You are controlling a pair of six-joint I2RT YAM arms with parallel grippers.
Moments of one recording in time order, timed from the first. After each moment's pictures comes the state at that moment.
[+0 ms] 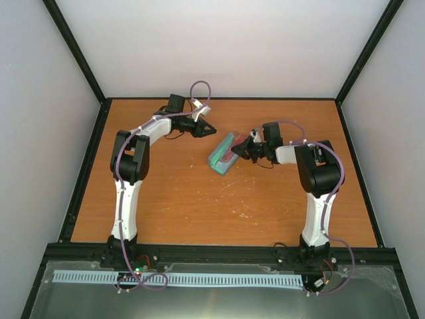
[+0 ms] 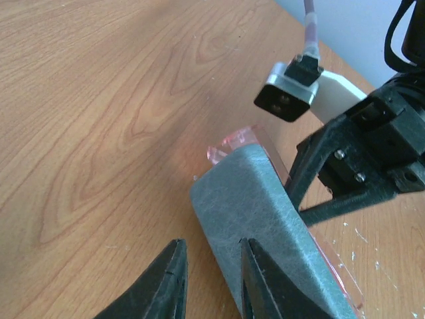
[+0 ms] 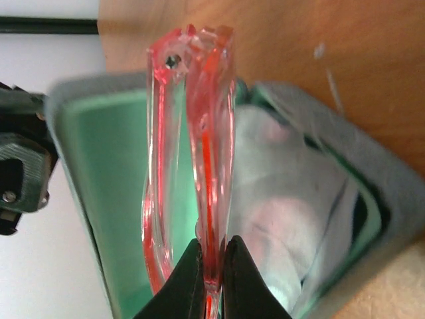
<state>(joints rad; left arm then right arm) -0.27 2.30 1.79 -0.37 0.96 0.25 0.25 2.05 1.09 0.25 -0.81 0.98</state>
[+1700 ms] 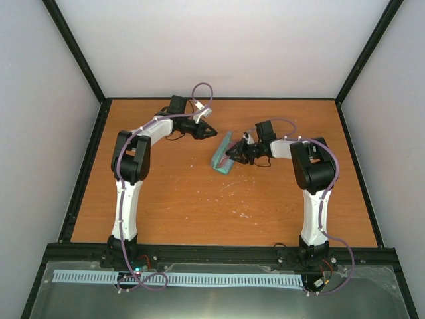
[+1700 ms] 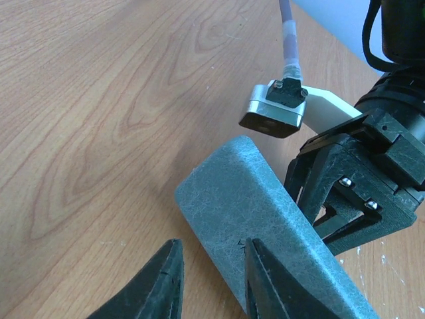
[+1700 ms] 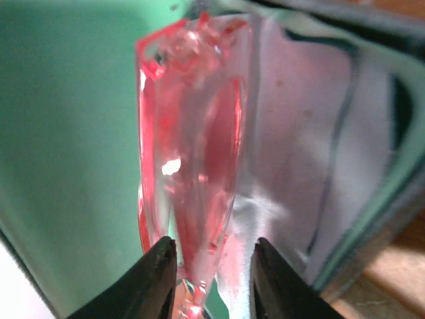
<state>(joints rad) -0.29 2.30 1.78 -0.39 0.94 0.28 0.29 2.12 1.23 -0.05 -0.86 0.80</state>
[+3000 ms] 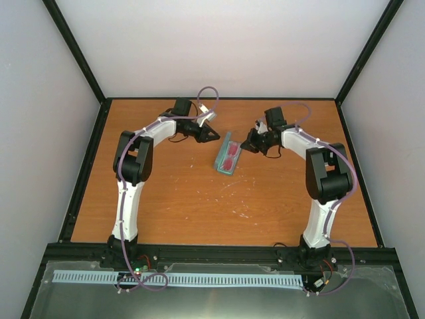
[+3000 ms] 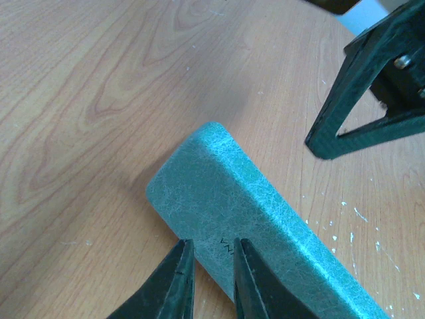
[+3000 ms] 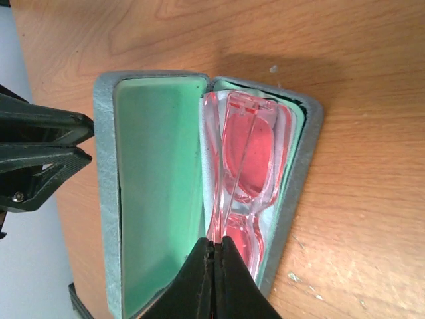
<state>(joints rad) -0.33 2.30 1.78 -0.44 0.92 0.33 0.25 1.97 1.35 -0.42 -0.65 0.64</state>
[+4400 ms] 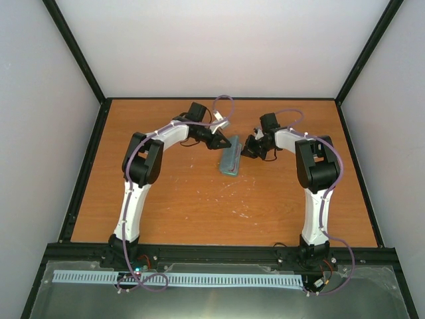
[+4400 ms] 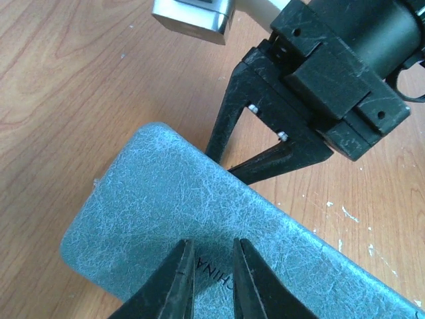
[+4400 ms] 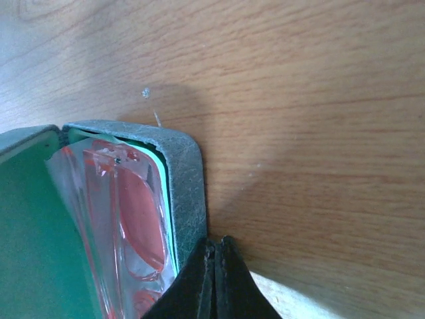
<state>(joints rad) -0.44 2.34 1.81 -0.46 0.89 0.36 0.25 2.12 1.40 -0.42 -0.57 0.63</state>
